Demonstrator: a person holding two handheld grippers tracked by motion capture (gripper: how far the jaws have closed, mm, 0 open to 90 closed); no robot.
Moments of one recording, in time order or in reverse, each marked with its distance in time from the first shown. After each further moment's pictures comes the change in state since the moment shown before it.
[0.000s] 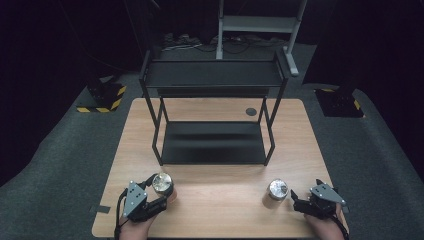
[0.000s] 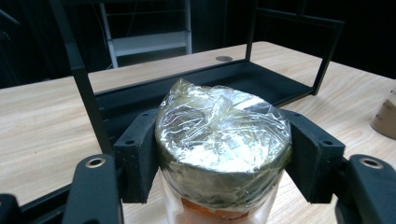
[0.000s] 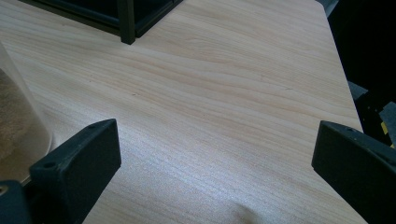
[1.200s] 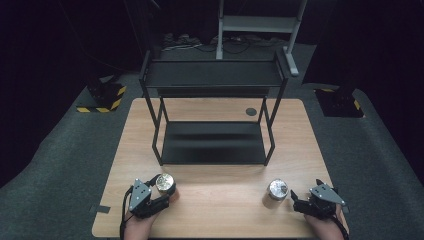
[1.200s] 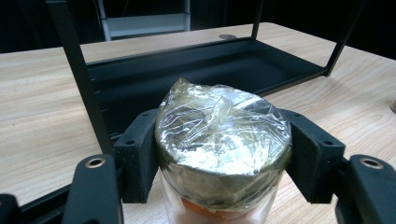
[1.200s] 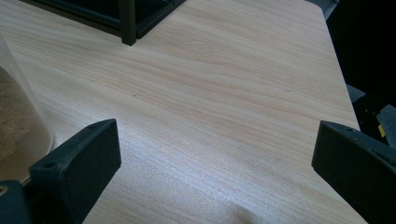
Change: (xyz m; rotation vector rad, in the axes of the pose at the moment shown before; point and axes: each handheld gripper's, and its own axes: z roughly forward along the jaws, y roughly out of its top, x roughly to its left) left arm 0.015 -0.020 0.026 0.063 -0.012 -0.042; right arm 0.002 -0.001 -0.001 -0.007 -0.004 -0.013
